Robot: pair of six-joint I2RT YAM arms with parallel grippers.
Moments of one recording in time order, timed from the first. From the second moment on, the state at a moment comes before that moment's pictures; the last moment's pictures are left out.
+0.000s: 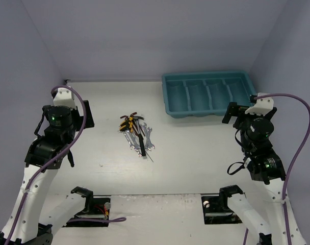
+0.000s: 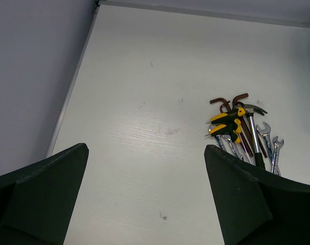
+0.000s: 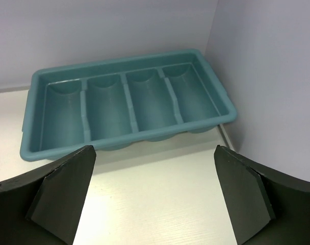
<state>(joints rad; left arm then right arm) -0.29 0.85 1.24 -0.80 -0.42 -0.17 0.21 0.68 0.99 -0.40 0.38 0.03</state>
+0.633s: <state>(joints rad) -0.29 0.84 1.19 -0.80 -0.39 -0.15 0.49 1.25 1.14 -0.41 0.25 0.14</state>
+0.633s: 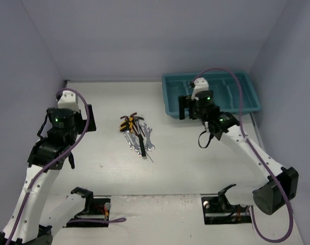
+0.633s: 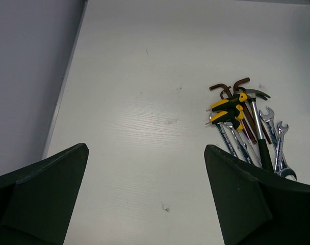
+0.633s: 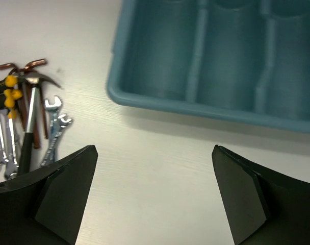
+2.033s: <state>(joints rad) -0.29 0.79 1.13 -0.93 -0.26 -0.26 0.83 2.37 1.87 -0.33 0.37 0.49</state>
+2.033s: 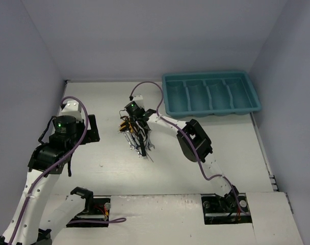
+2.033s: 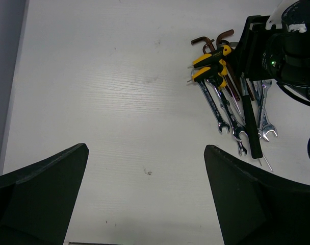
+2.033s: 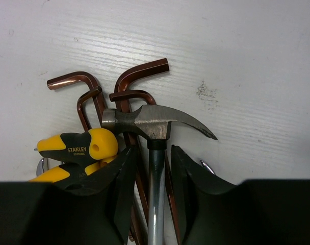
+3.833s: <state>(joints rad) -0.29 0.85 1.16 -0.95 -0.27 -0.27 -0.15 1.92 1.74 -0.32 0.16 -0.27</state>
